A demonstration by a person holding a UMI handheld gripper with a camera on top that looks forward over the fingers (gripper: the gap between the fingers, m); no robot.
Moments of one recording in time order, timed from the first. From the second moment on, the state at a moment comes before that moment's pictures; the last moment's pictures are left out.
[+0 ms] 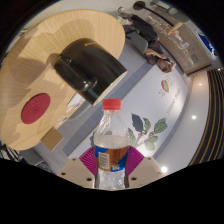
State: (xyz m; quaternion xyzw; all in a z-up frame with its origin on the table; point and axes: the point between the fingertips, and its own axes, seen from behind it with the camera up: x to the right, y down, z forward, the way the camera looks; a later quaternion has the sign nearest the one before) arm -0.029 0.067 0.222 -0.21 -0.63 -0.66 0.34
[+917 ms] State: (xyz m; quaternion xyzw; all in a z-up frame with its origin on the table) arm 0.020 0.095 0.140 -0.71 -0.07 0.06 0.70
